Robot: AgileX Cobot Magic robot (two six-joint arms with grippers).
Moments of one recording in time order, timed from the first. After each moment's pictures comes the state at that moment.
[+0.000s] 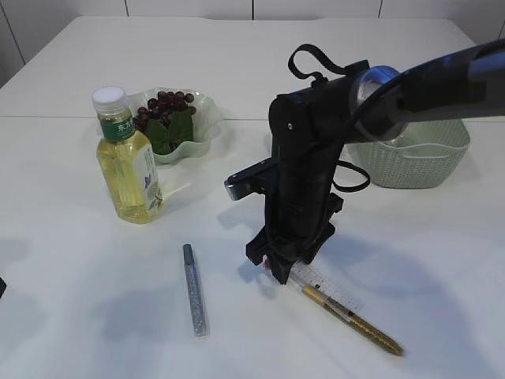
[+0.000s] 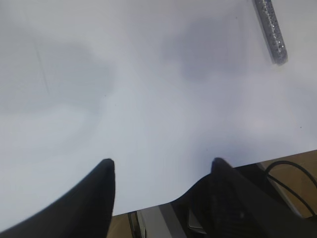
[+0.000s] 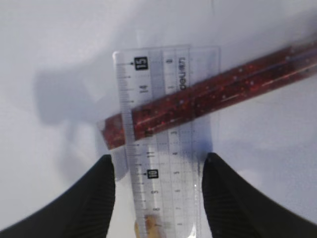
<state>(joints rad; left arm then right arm) -0.18 1.17 -0.76 -0.22 0.98 0.00 0.53 2.20 -1.57 0.06 1.03 -0.16</state>
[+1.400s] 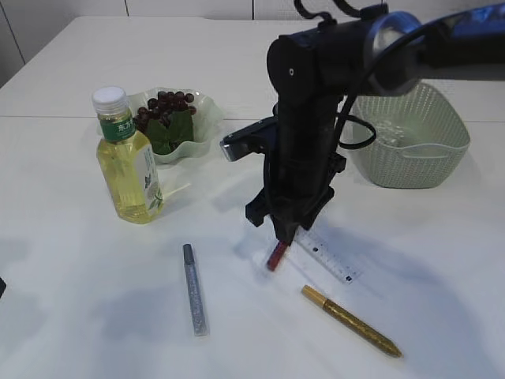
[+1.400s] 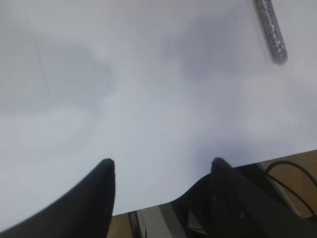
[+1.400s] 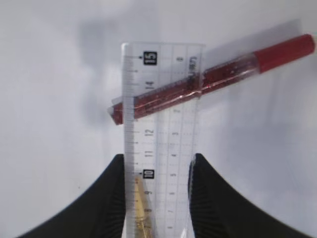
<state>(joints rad) -0.18 1.17 -0.76 -0.22 0.98 0.00 0.53 2.15 -1.68 0.02 1.18 -0.17</state>
